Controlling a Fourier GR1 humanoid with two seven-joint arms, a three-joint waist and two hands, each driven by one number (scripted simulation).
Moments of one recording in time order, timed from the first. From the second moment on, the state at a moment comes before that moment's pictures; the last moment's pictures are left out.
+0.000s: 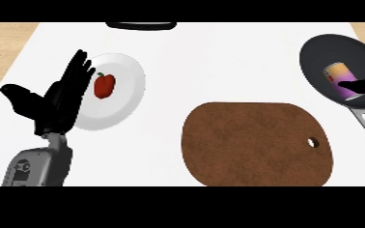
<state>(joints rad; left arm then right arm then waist) -0.22 0.15 0.07 -1.59 0.10 0.06 0.25 -0.82 -0.67 -0.62 -0.20 0.84 -0.22 -0.45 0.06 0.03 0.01</state>
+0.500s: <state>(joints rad) -0.19 0.16 0.09 -1.61 0.11 0.05 0.25 -0.76 -0.81 -0.85 -0.15 0.58 0.06 -0.60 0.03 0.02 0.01</state>
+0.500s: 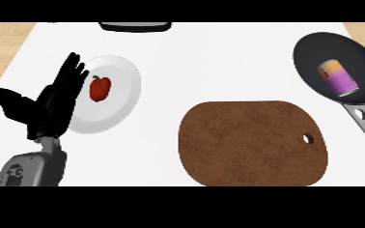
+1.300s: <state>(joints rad) -0.18 0.16 0.08 -1.62 0.11 0.06 0.26 -0.49 -0.95 -0.95 -0.17 0.44 0.42 -0.75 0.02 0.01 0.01</state>
